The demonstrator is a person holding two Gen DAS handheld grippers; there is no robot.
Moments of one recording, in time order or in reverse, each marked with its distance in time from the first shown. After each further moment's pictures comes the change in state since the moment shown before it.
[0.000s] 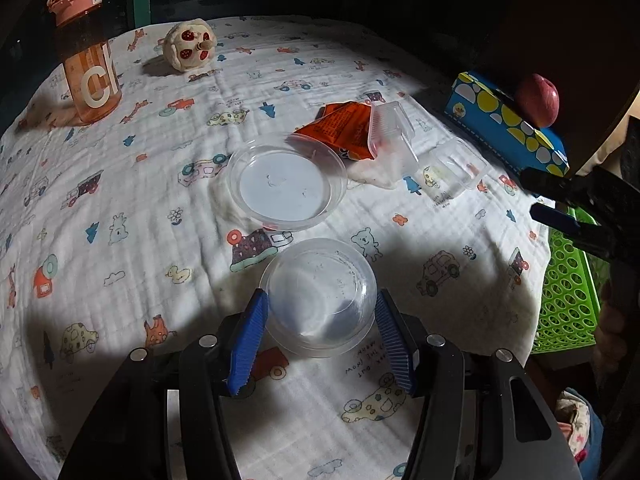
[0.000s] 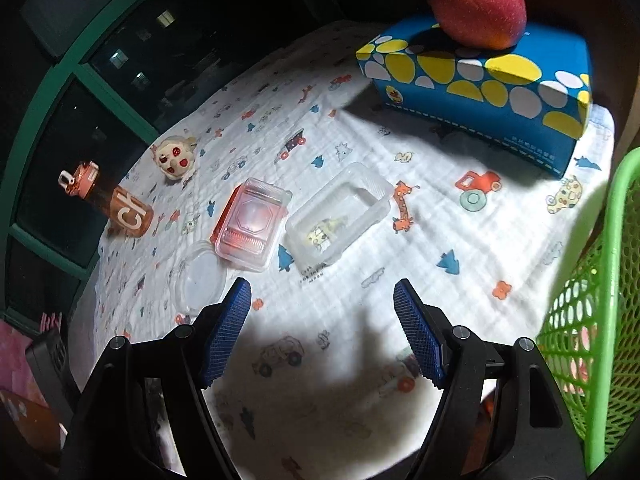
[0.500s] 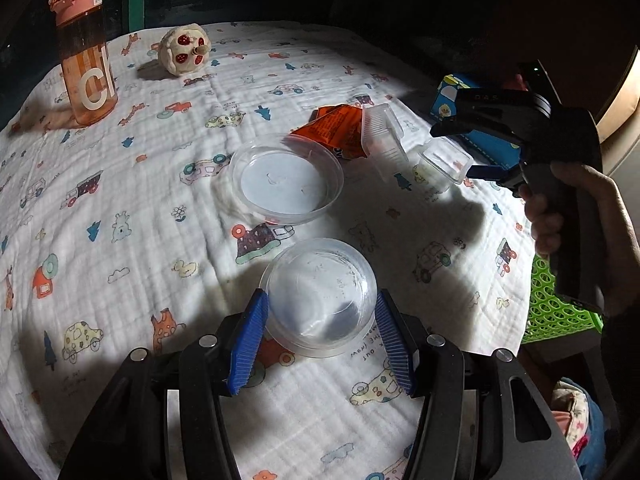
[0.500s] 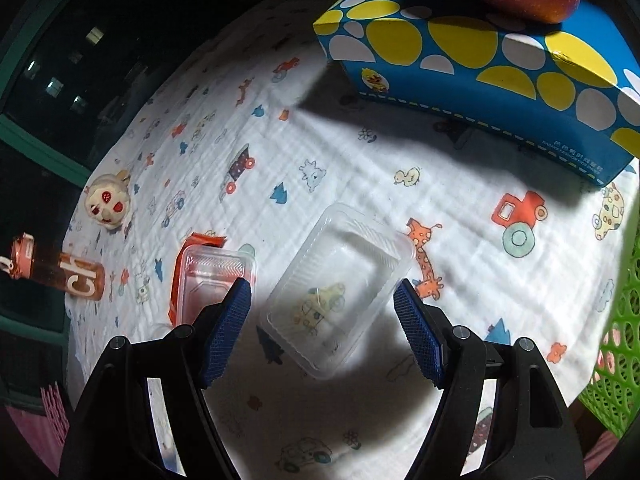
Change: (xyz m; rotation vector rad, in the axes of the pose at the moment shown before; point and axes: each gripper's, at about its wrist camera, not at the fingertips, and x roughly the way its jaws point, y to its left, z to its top) left arm -0.010 0.008 -0.008 0.025 -0.020 -0.053; right arm 0.075 0.001 0.058 0.197 0.074 -0.164
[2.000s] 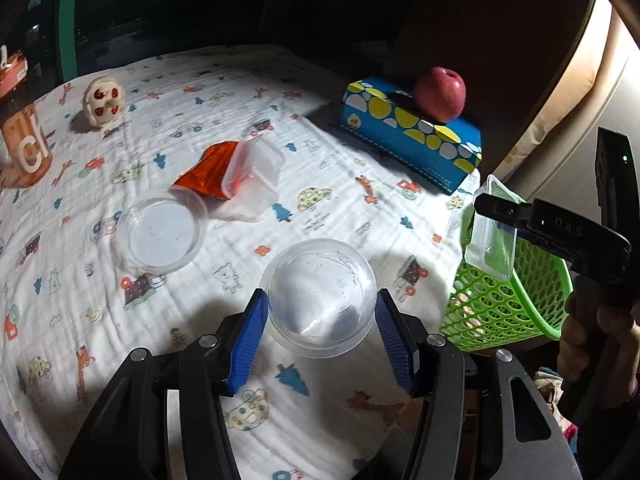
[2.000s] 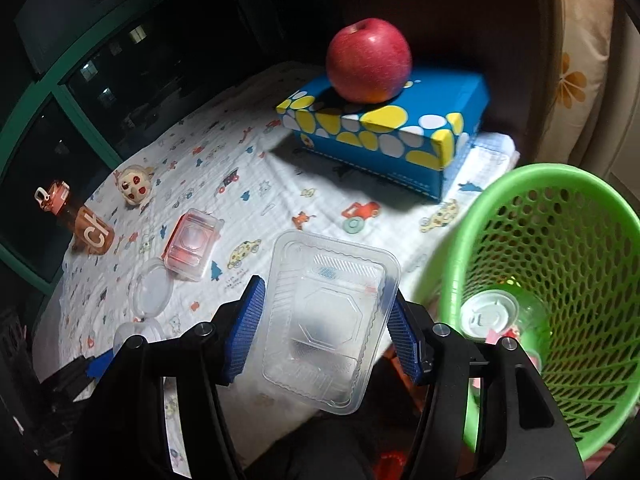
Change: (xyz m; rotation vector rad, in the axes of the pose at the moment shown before) left arm -0.010 -0.106 0.026 0.118 -0.031 -0.117; right arm -0.142 -0.088 -0.072 -0.190 -0.230 -0.013
